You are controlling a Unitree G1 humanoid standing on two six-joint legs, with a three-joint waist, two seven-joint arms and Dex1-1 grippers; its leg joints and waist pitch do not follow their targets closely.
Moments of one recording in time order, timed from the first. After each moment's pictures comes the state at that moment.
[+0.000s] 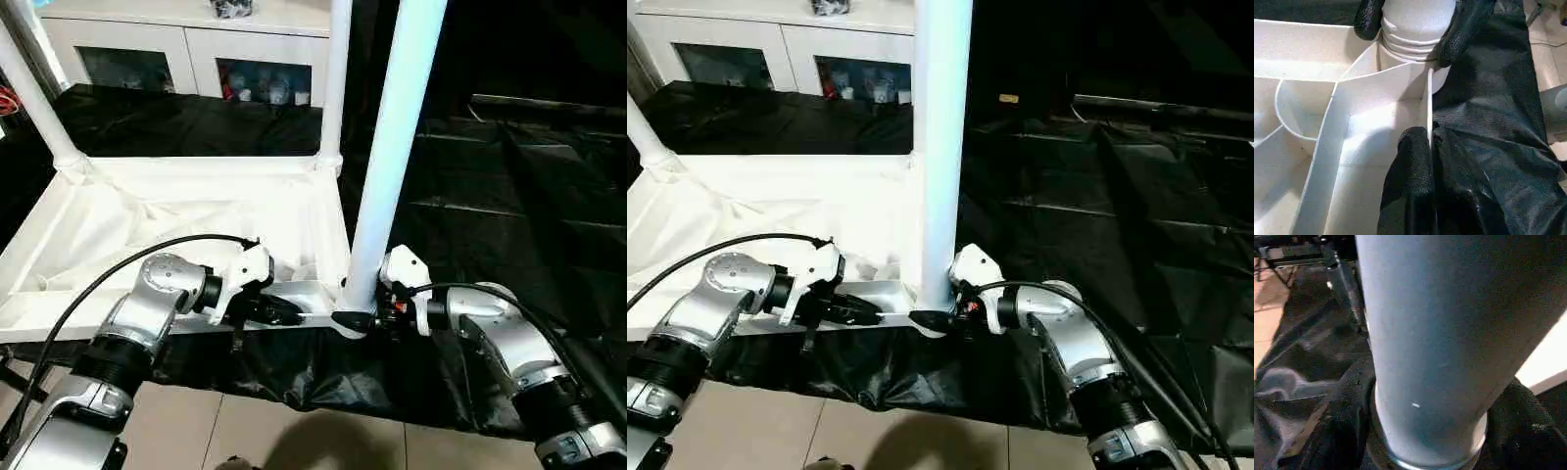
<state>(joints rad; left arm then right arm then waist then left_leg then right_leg) -0.55 0.41 -0.26 0.58 -0.04 0.04 -1.31 -0.38 -0.32 0.25 0.34 0.11 0.16 0.99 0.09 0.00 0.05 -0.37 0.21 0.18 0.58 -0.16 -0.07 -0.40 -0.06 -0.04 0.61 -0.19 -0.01</state>
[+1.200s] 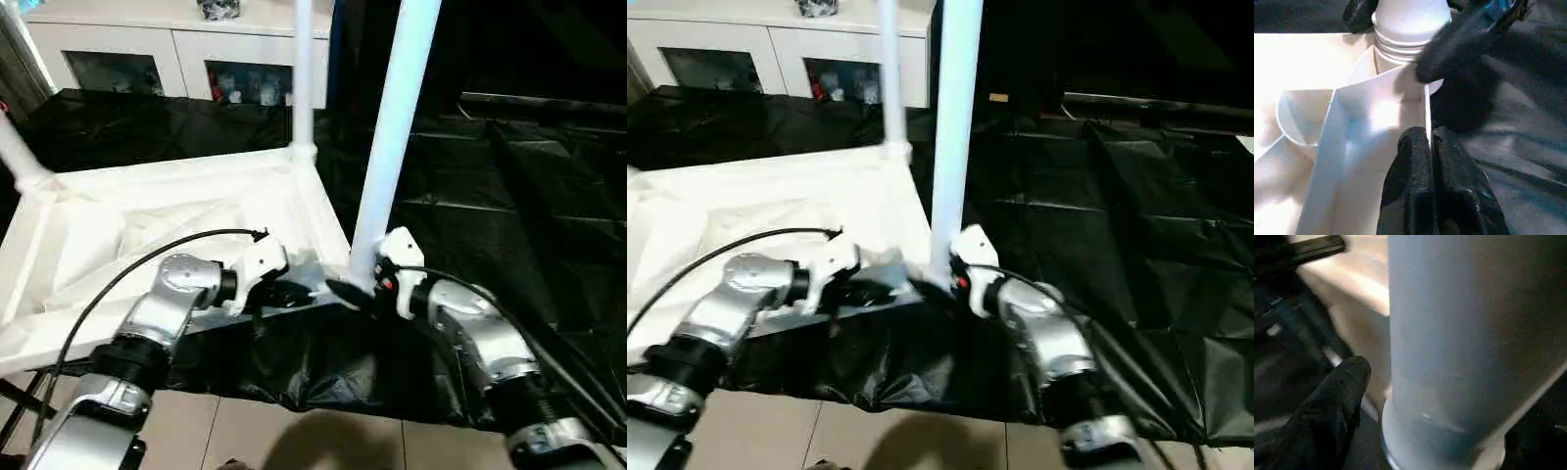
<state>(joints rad) -0.56 0.37 -0.24 0.58 -0.01 0.06 -1.25 -0.41 -0.26 0.21 0.40 0.11 0.15 0.89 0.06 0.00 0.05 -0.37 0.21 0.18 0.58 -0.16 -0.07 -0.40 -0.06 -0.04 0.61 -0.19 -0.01</state>
